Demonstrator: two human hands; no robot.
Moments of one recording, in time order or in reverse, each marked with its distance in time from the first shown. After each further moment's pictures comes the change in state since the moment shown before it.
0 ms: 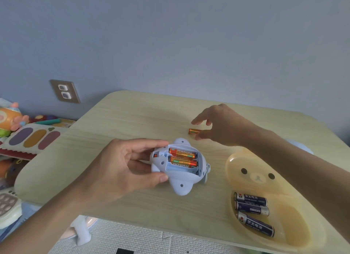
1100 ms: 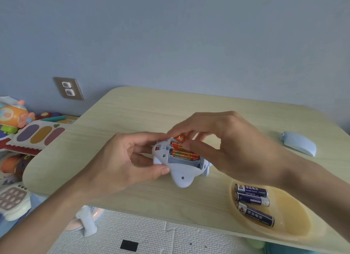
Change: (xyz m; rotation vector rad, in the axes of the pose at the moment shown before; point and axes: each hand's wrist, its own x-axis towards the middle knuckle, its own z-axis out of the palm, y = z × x) left_hand 0.000 0.007 0.001 -0.036 -0.025 0.029; right_hand -0.086 -0.058 -0.017 0.358 0.091 -0.423
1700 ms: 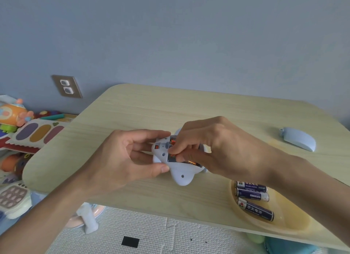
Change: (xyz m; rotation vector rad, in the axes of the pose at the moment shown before) left_hand -0.002 -0.003 -0.001 0.020 0.010 -0.028; right_hand 0.005 0.010 0.013 -0.058 -0.073 -0.143
